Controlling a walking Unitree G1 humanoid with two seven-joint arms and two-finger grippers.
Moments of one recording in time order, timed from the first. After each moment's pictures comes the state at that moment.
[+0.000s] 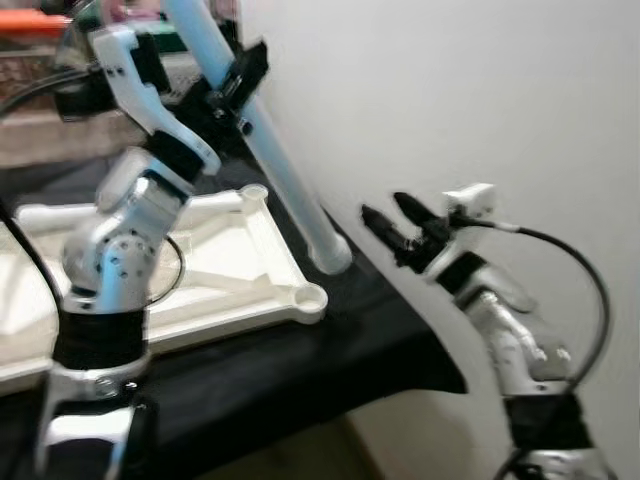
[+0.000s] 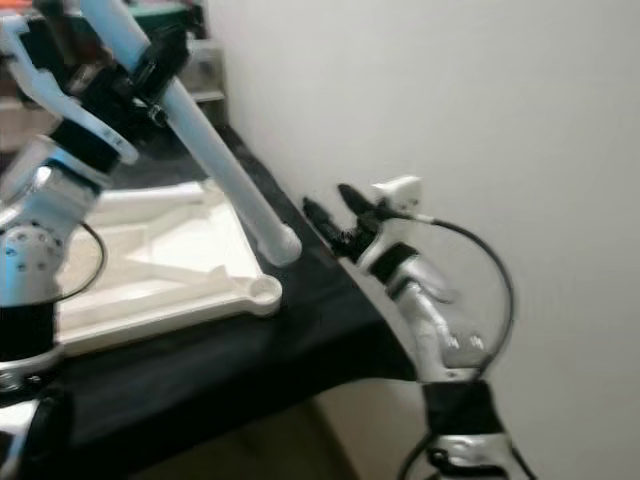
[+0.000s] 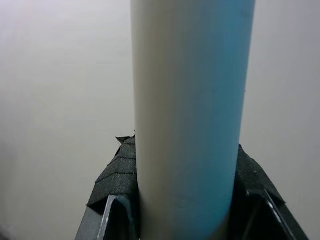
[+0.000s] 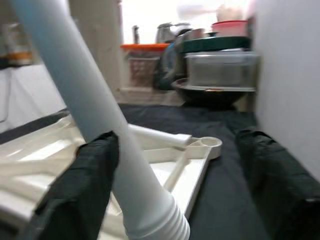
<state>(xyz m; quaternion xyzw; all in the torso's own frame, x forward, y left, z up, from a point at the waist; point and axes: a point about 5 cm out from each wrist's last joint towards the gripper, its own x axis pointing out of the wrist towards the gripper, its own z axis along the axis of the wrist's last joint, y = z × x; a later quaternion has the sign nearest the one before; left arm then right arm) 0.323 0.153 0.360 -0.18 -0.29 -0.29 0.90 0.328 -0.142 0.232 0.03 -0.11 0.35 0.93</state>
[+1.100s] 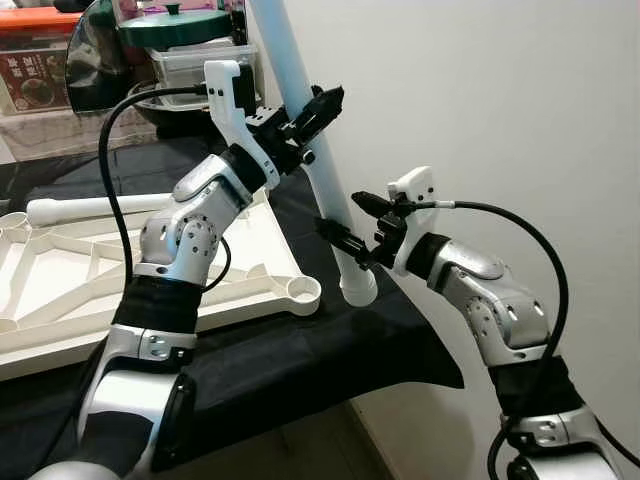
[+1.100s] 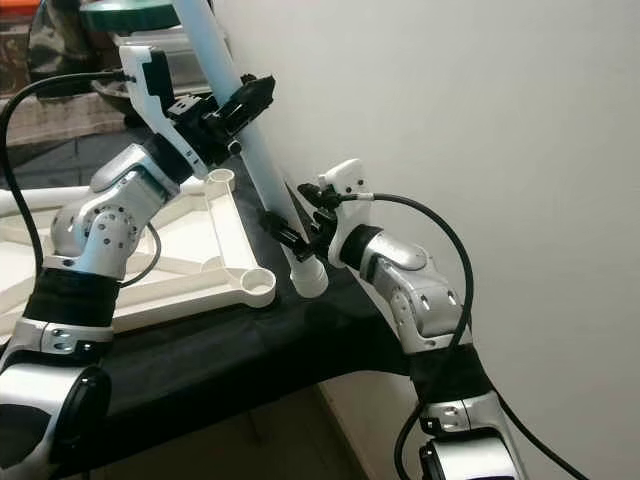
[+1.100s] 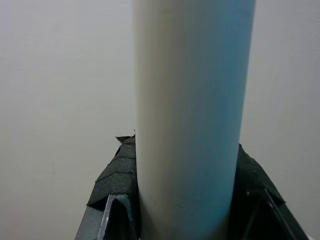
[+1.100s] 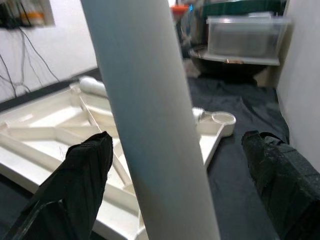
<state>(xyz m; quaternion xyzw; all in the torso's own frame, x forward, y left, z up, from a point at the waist) 0.357 0.091 0.339 -0.17 -0.23 -0.40 0.87 0.345 -0.115 0.243 -0.03 -0.03 0.38 0.93</state>
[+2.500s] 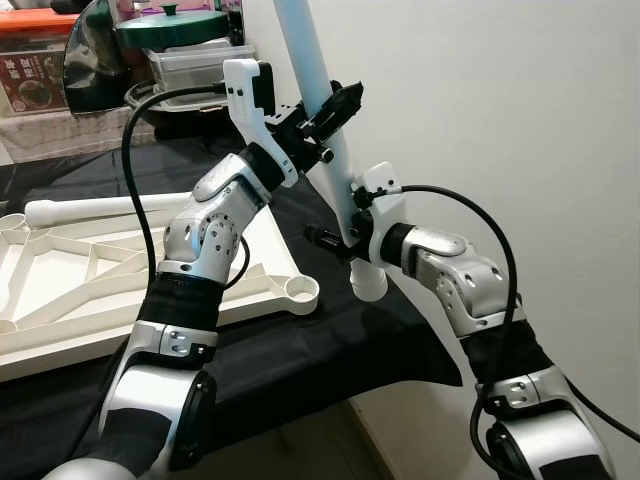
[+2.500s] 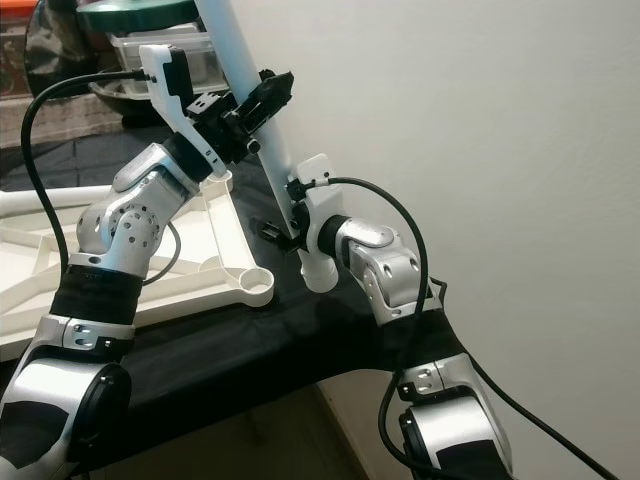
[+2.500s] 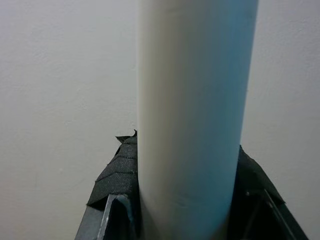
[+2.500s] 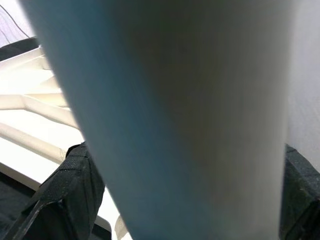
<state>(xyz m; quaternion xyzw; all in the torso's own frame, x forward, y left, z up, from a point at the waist) 0.359 0.077 0.342 -0.18 -0.25 -0.41 0.86 0.367 -0.097 0.242 -0.07 0.04 0.34 0.94</state>
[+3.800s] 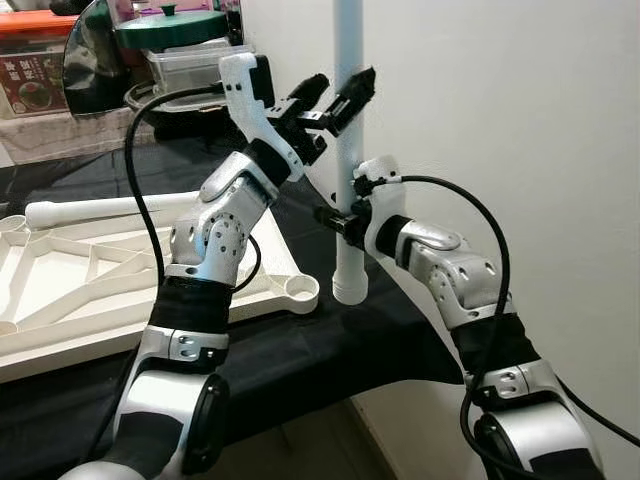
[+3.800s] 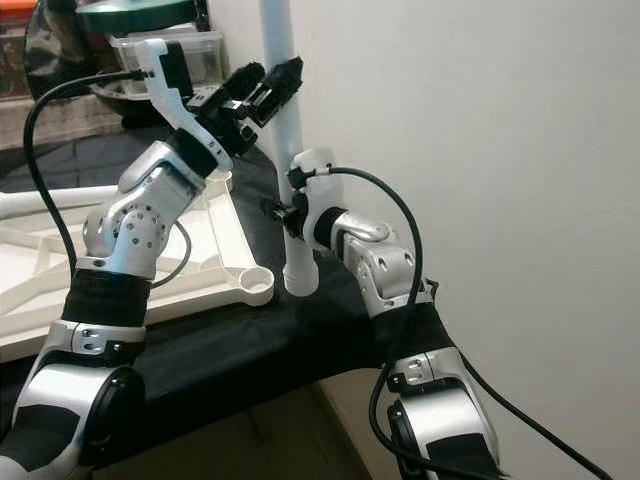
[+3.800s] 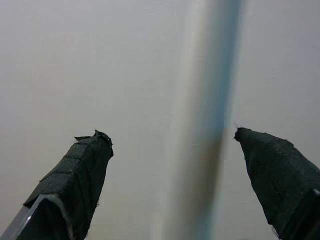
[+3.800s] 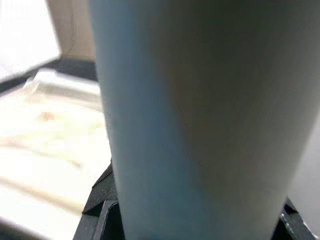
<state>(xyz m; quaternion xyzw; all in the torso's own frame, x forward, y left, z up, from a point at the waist) 0.353 0.081 0.351 -0.20 -0.26 -0.37 0.87 0.374 -0.098 0.254 -0.02 -0.01 0.30 0.95</state>
